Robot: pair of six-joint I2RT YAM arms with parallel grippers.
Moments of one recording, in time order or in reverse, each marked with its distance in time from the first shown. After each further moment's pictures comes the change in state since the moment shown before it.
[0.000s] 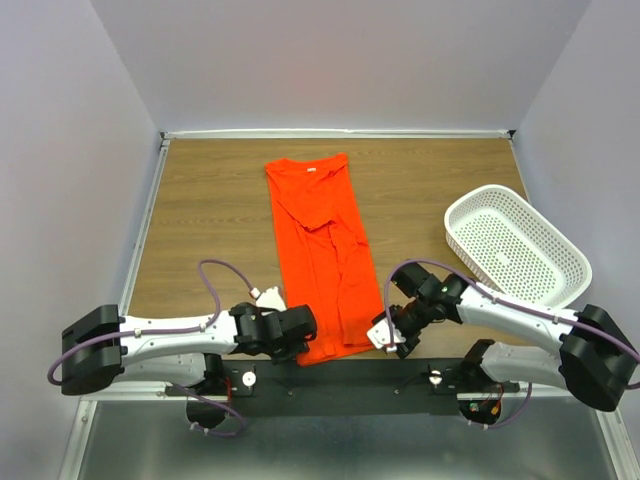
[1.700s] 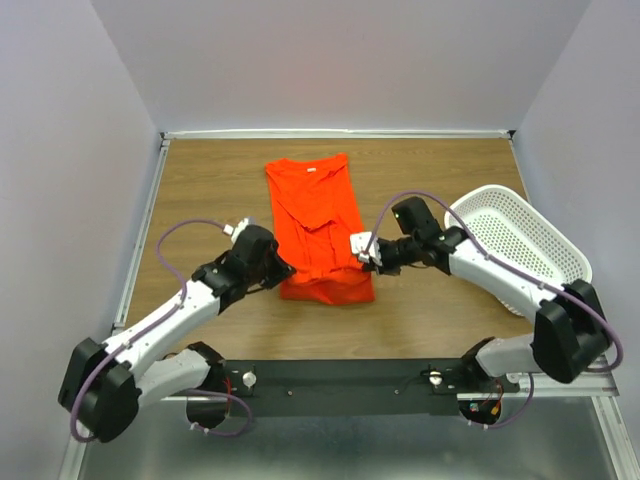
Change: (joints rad) left arm 0.634 -0.093 0.092 0.283 0.140 0.448; right arm -0.215 0.179 0.326 0.191 0.028 0.367
